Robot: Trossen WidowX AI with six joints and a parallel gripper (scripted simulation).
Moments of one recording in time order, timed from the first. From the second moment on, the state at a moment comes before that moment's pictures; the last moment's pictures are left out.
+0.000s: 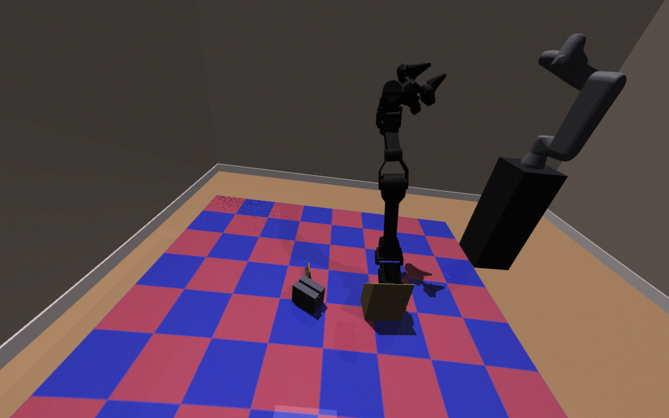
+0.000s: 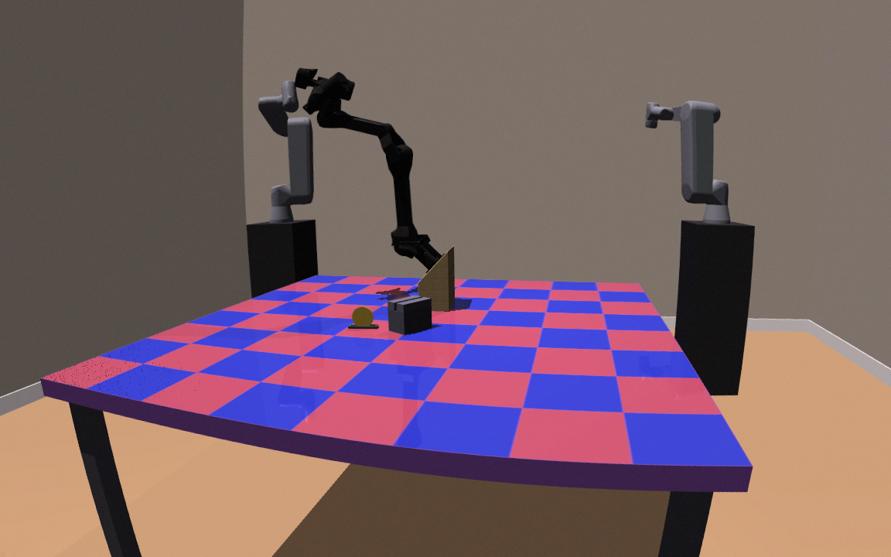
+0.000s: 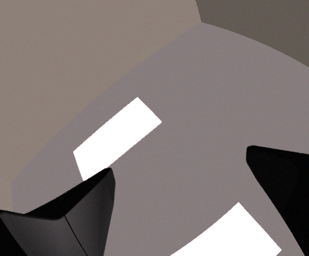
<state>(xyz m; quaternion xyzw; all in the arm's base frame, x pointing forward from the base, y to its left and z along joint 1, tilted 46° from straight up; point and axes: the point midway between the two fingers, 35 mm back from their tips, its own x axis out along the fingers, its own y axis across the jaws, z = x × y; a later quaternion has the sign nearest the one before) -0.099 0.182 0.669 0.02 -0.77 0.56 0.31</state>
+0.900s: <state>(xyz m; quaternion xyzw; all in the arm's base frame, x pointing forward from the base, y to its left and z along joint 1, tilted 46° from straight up) -0.078 -0.127 0.666 0.35 -0.89 0.13 0.27</state>
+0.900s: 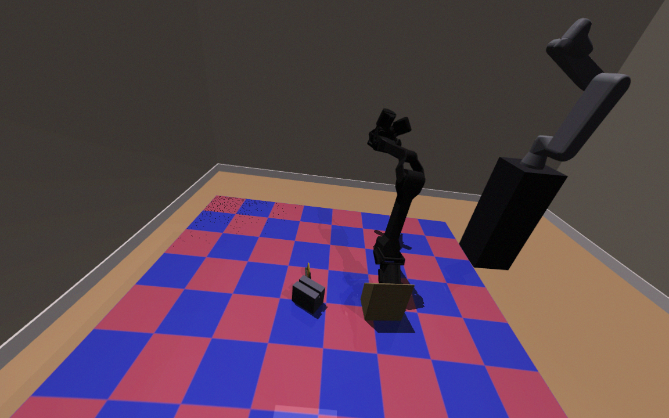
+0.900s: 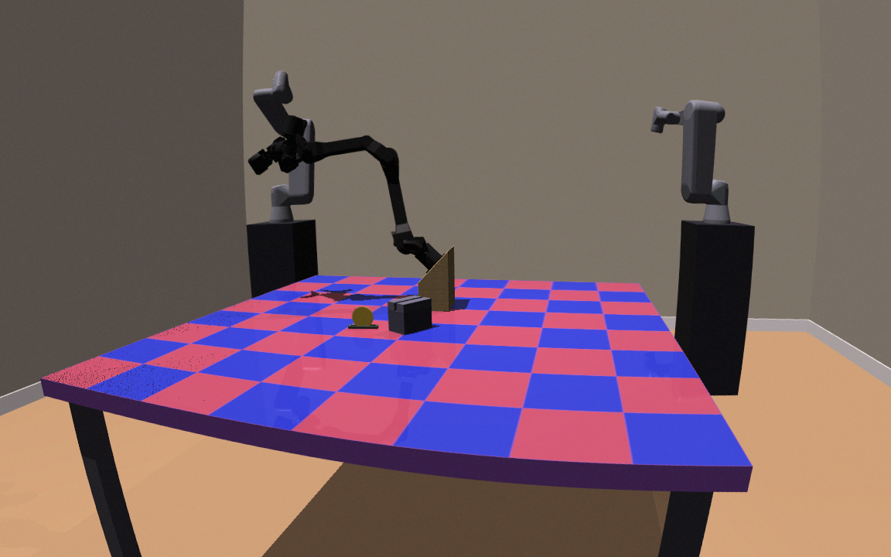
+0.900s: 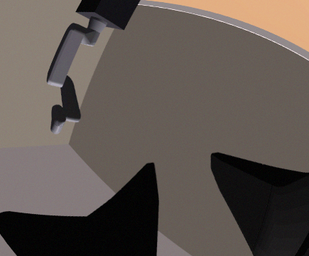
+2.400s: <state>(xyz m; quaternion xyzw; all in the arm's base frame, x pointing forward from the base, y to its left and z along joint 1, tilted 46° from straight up) 0.300 -0.105 0.176 0.38 0.14 -0.62 0.67</state>
